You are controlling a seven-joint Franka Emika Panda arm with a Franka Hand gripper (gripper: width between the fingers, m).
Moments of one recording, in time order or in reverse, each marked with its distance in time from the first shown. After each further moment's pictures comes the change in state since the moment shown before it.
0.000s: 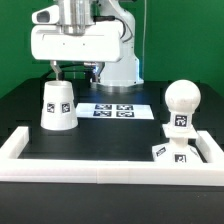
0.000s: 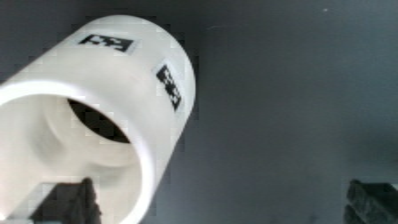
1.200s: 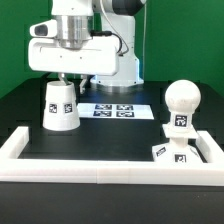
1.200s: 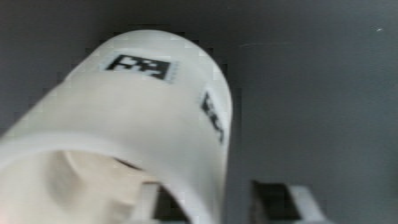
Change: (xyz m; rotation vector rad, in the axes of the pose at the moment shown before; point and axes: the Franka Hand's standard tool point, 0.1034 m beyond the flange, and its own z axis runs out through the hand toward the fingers) arm -0.005 0.011 0.026 -0.033 -0.021 -0.029
